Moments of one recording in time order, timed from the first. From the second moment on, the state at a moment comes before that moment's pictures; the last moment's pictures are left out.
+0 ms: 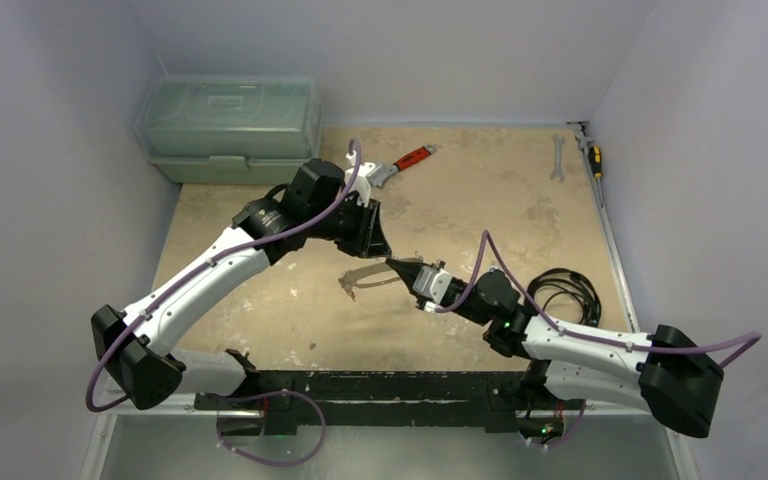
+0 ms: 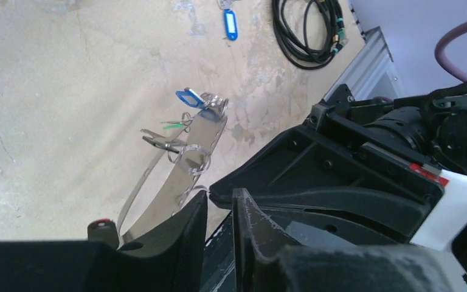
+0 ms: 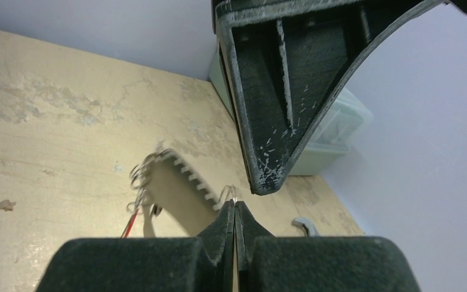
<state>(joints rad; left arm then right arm) -0.72 1.31 1.32 -0.68 0.40 -0.40 0.99 1.01 0.38 0.78 -0.12 -0.50</state>
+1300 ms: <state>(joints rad) -0.89 1.41 0.78 -0.22 0.15 -0.17 0.99 1.08 0.56 -0.36 0.26 0.88</state>
